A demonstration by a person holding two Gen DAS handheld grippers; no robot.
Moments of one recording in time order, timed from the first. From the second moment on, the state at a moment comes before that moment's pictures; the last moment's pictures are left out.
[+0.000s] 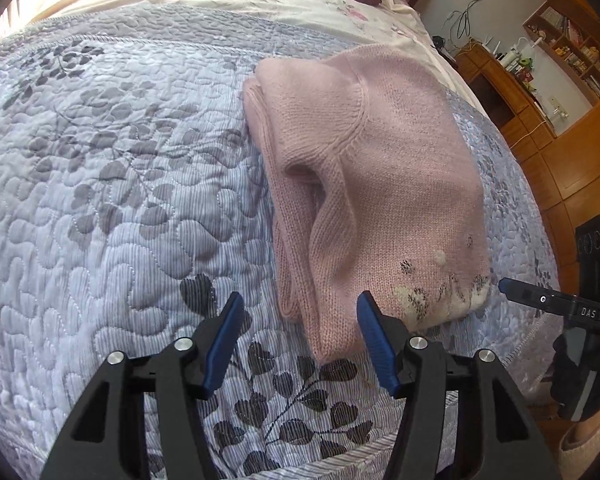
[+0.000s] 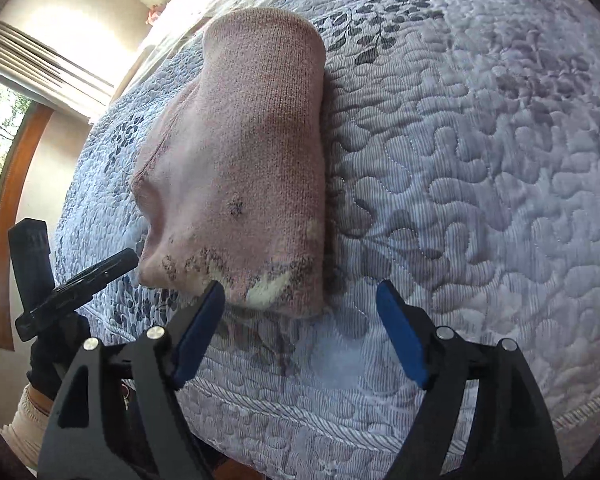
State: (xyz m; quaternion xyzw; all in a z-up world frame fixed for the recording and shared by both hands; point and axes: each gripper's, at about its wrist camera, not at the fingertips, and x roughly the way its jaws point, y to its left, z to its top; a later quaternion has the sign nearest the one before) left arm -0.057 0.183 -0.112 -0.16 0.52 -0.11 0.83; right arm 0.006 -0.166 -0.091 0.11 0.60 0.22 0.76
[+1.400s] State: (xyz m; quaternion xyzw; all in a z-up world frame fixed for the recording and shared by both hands) left arm -0.192 0.150 0.003 -0.08 0.48 -0.01 0.88; right arm -0.127 -0.103 0.037 -0.06 0.51 0.09 0.85
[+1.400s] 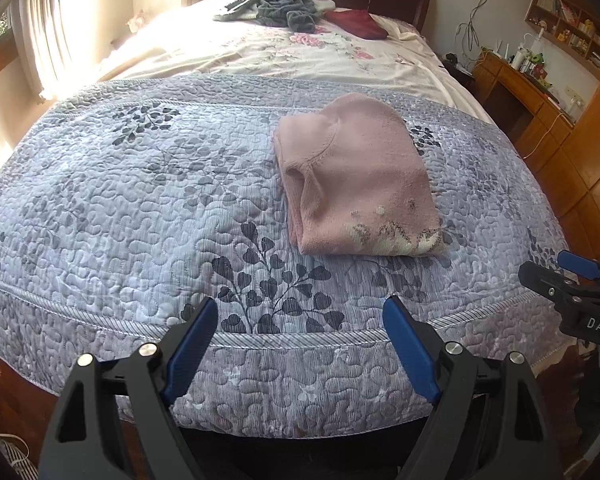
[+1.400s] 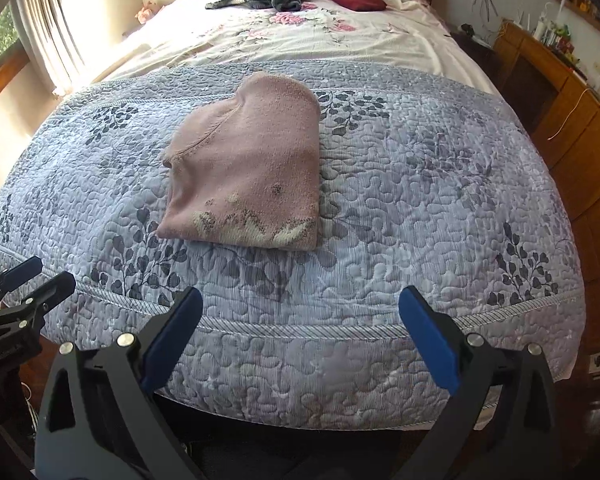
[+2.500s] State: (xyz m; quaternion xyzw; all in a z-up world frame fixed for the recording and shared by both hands) left arm -0.177 0.130 0.002 -0.04 0.48 0.00 0.87; right arm -0.116 -0.110 0.028 -0.04 0.52 0.07 0.85
